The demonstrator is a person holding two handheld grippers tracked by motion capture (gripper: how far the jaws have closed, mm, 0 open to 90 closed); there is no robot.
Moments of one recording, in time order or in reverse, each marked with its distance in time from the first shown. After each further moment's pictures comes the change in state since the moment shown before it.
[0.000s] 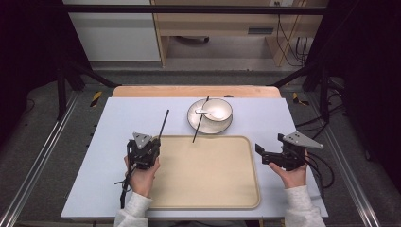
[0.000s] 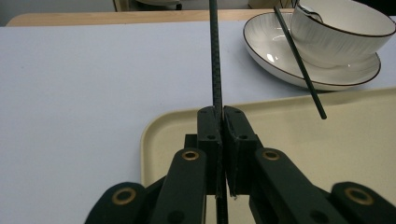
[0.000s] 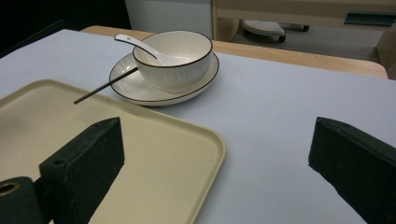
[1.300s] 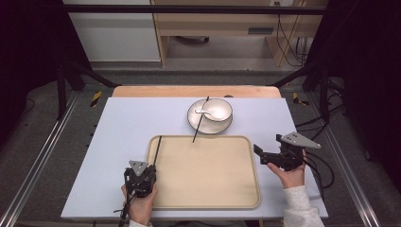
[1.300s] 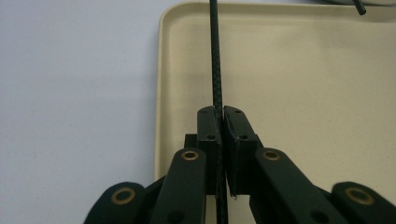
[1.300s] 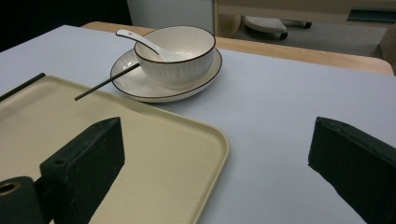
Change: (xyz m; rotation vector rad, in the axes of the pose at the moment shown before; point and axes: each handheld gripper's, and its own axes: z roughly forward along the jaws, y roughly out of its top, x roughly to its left) left arm -0.005 -0.068 -0.024 0.121 0.082 -0.072; right arm 0.002 -0.002 0.004 0.014 0.004 -0.007
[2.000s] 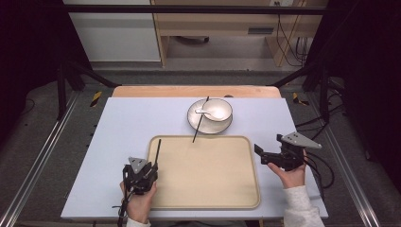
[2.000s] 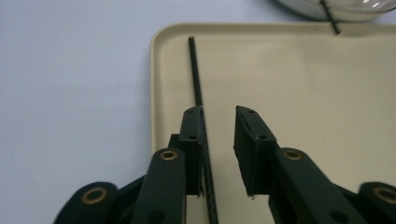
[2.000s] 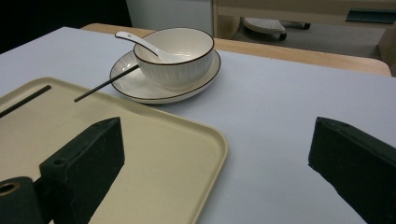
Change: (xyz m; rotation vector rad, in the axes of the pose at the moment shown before) left arm 0.004 0.015 -0.005 -0.033 -0.064 0.023; right arm -0.001 0.001 -0.002 -0.004 -0.003 0.005
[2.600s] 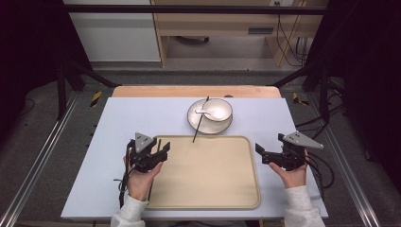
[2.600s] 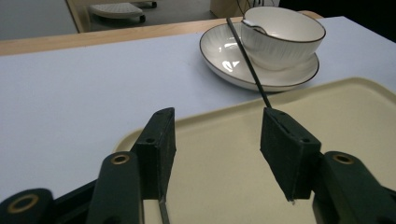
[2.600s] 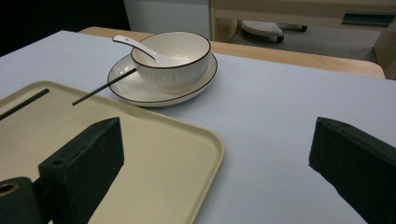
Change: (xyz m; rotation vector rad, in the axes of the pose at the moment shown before) left arm -0.008 0.068 0.010 -0.109 -0.167 0.144; right arm -0.002 0.001 -0.002 -0.013 -0.009 0.002
